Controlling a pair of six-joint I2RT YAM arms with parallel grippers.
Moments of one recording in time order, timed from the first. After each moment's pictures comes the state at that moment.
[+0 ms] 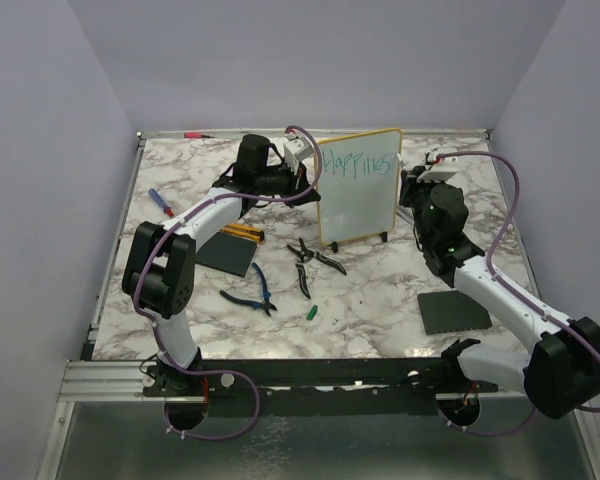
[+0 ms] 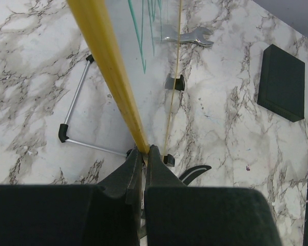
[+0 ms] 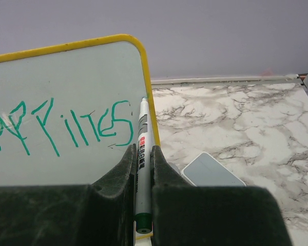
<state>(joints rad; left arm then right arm) -0.40 1.80 1.33 0.01 0.82 0.05 0.42 1.17 0.76 0.40 0.39 0.06</state>
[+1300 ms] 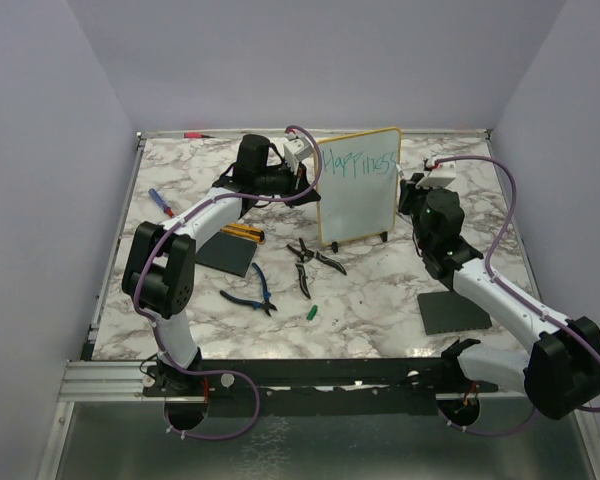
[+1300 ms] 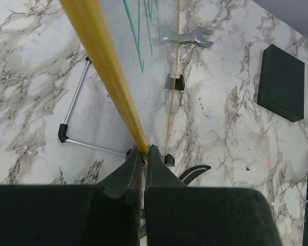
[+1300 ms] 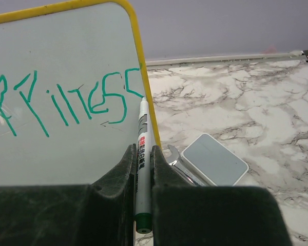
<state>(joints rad) -0.40 1.80 1.33 0.01 0.82 0.05 0.42 1.16 0.72 0.37 0.40 0.10</state>
